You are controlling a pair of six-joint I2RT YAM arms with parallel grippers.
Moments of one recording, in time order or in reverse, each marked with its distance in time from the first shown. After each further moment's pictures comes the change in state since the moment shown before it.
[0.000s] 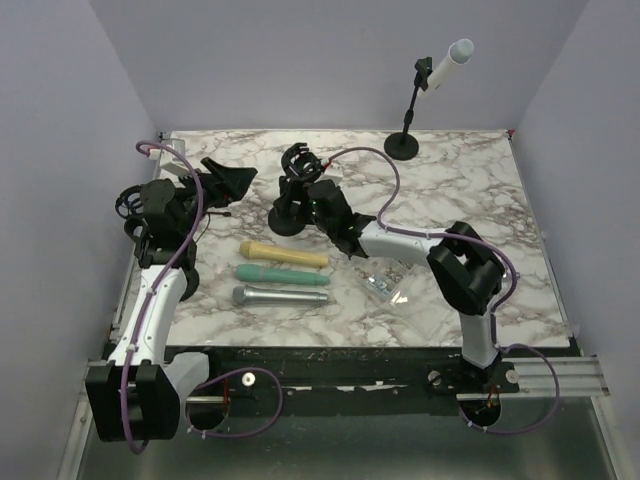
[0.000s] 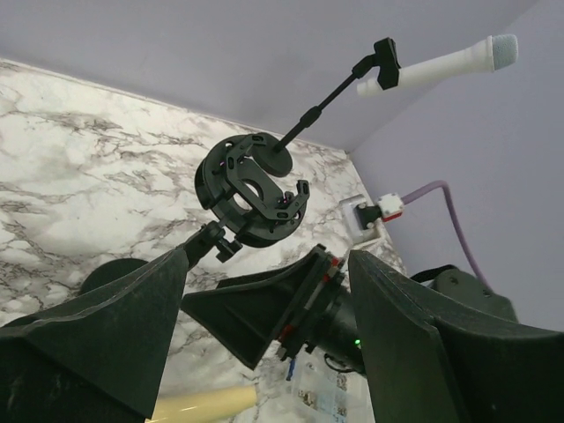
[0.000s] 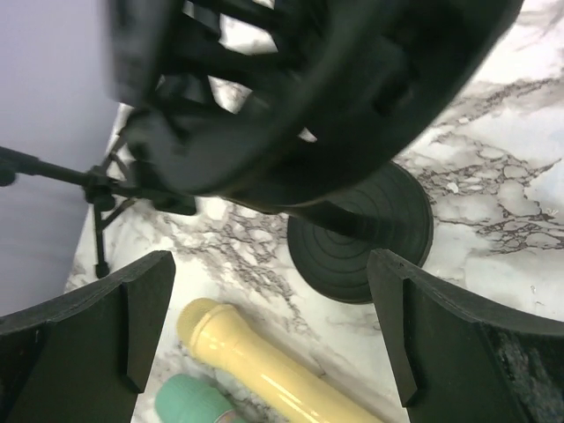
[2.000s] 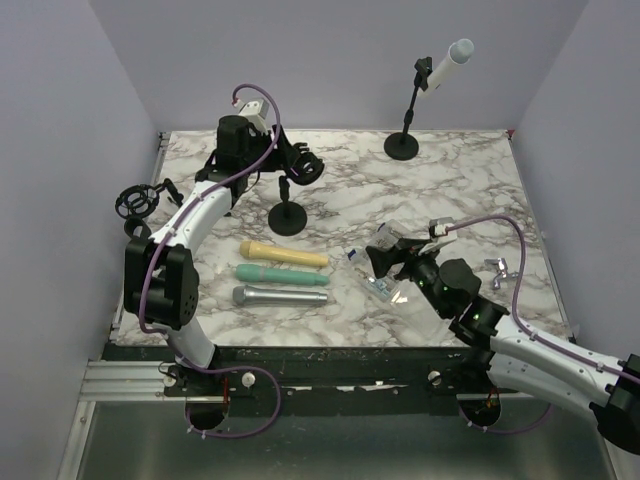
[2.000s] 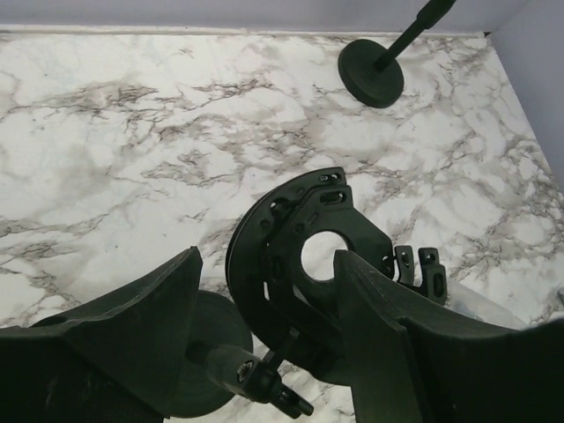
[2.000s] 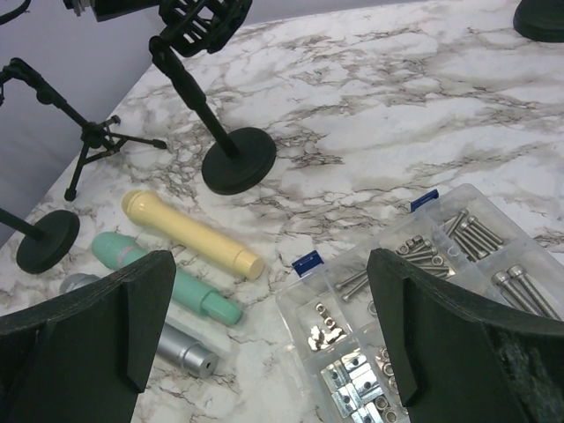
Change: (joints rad) left arm -0.254 0.649 0.573 -0.307 -0.197 0.376; right arm -0.001 -1.233 -0.980 0.040 0.089 -0.332
